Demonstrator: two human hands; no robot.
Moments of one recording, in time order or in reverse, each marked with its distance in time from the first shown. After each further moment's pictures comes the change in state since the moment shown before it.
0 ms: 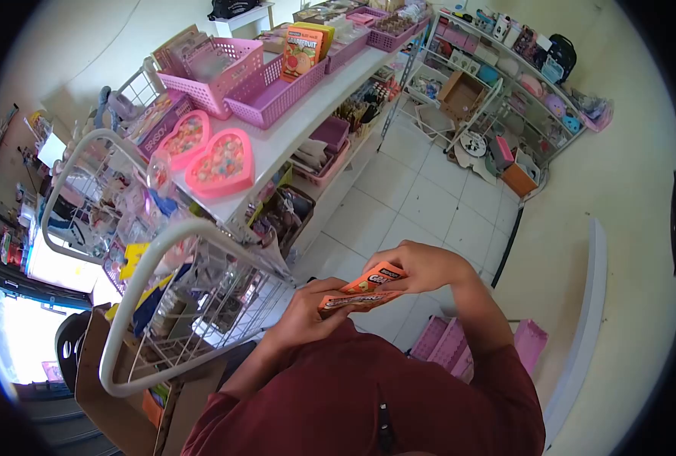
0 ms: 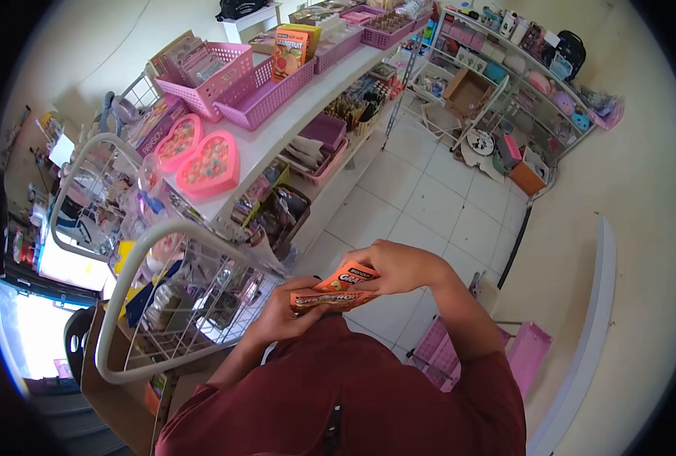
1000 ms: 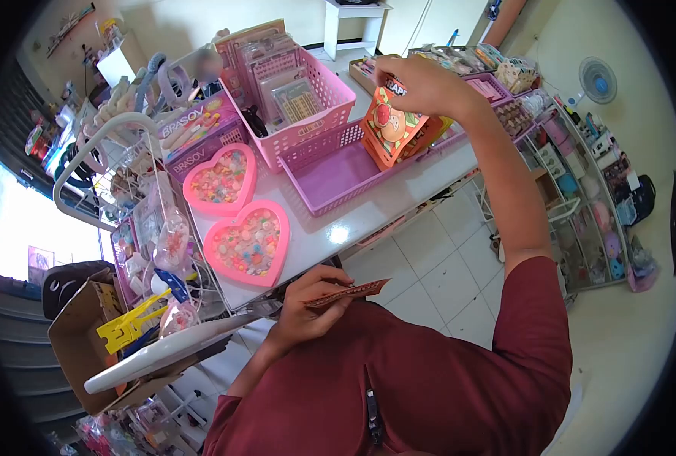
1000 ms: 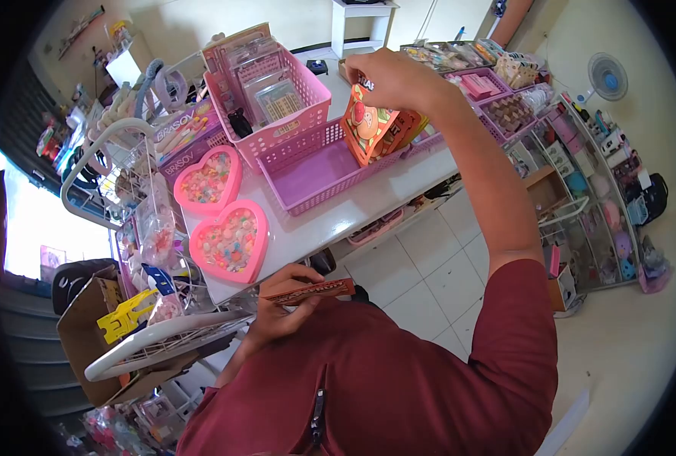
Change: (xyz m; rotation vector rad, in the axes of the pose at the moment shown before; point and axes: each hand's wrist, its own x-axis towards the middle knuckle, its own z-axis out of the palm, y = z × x) left_hand 0.163 -0.062 -0.083 0.004 0.642 0.027; right_hand 0.340 -0.083 -0.367 -0.958 0.180 -0.283
